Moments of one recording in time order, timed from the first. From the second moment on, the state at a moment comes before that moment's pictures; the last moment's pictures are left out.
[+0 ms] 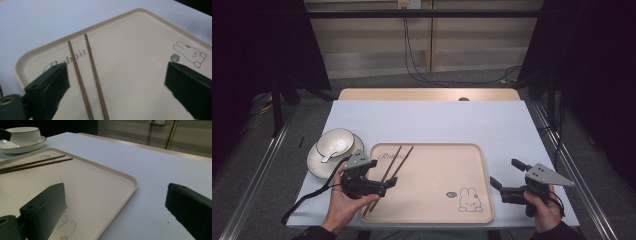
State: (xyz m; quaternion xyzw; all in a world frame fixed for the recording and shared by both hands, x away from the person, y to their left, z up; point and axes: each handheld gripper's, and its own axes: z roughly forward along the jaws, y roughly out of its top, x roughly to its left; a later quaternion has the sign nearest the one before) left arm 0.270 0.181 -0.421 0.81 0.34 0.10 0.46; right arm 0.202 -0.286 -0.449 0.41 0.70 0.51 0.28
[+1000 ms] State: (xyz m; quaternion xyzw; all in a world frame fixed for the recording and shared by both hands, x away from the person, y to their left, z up) left arm 0.233 0.276 -0.403 0.75 0.33 0.17 0.55; right arm 0.202 -0.287 -0.448 0.41 0.70 0.51 0.28
